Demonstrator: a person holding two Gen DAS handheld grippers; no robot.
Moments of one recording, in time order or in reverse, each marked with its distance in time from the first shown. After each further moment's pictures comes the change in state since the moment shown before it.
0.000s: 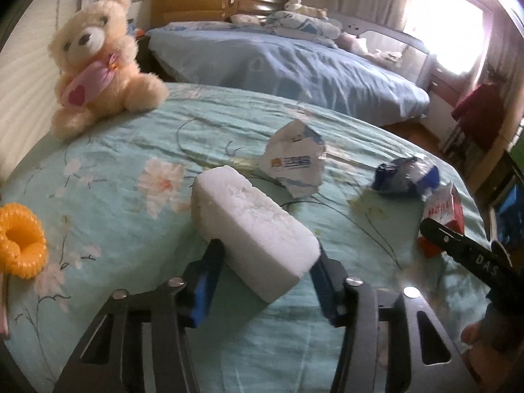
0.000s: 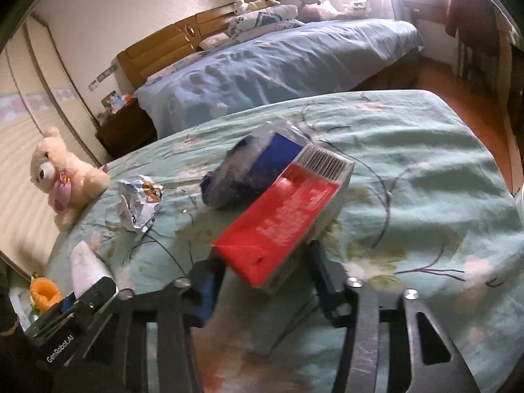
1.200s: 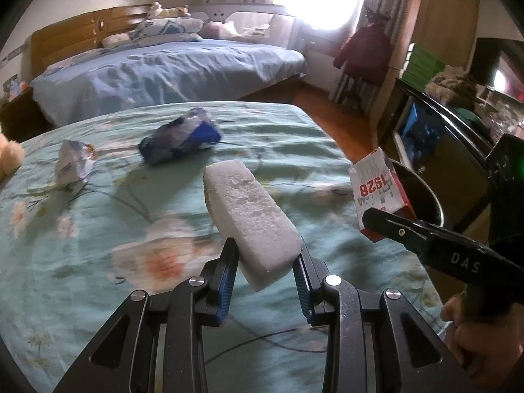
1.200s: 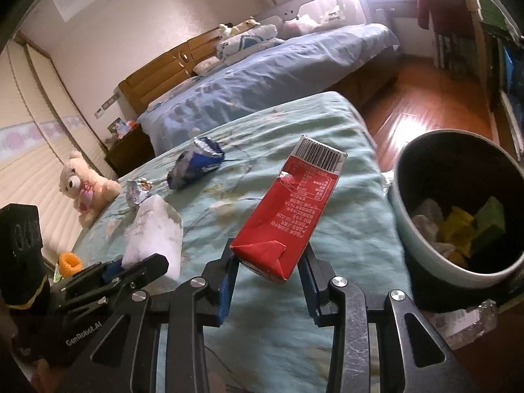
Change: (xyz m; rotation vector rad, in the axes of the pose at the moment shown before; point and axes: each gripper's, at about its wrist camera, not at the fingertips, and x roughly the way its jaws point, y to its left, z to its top) left arm -0.039 -0.134 -0.051 0.339 0.035 -0.360; right arm -0.123 -0.119 -0.052 0.090 -0.063 0.036
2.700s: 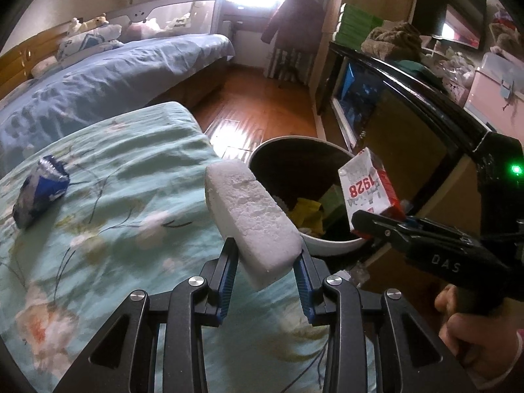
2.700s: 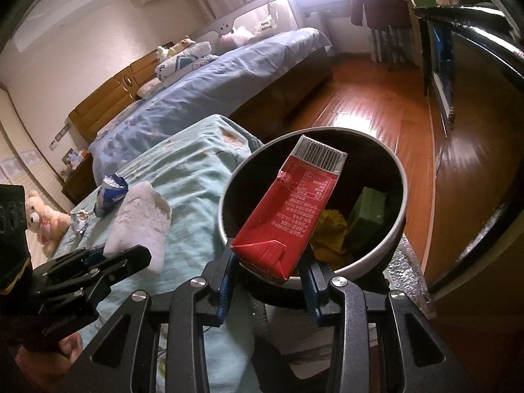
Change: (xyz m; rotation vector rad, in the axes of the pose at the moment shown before) left arm 0.082 -0.127 0.039 0.188 0.081 -0.159; right arm -0.056 -0.120 0.001 0.128 -0.044 -0.190
